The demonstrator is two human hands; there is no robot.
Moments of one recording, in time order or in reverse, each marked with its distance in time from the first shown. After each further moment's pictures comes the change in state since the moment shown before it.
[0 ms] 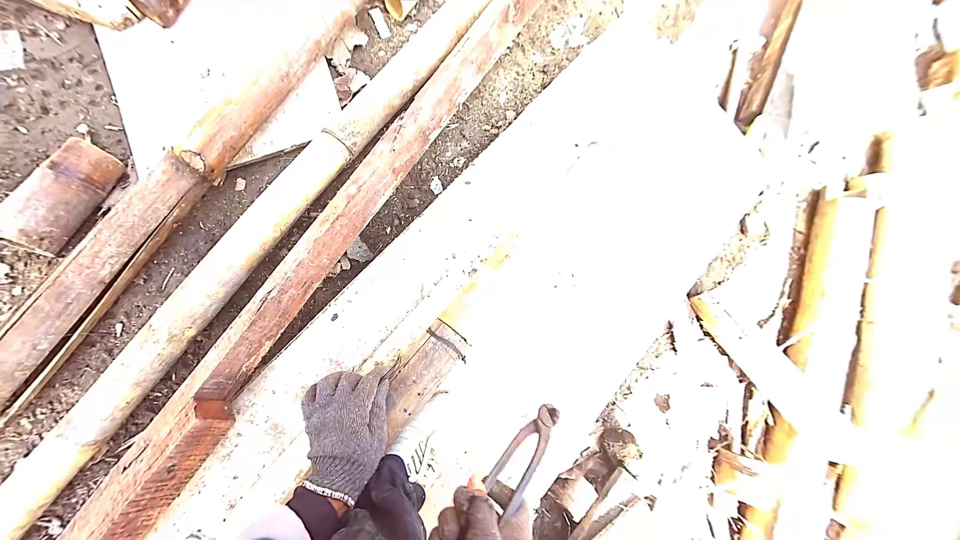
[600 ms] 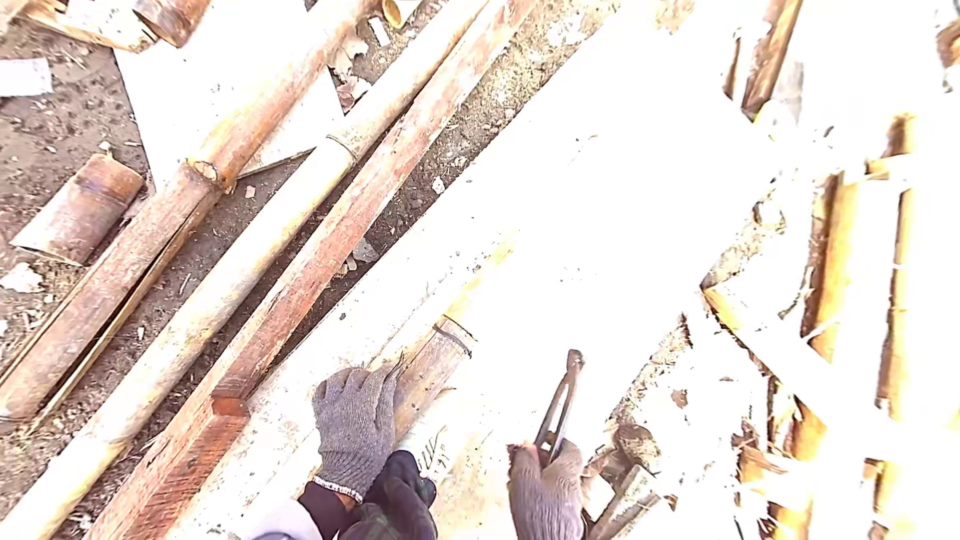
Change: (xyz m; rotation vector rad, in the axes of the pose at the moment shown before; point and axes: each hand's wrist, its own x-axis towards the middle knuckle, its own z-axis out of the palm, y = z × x) left_hand -0.003 -0.003 -0.001 -0.066 0.036 0.020; right_hand 0.073 -0.005 -0.042 -0.724 0.312 -0.209
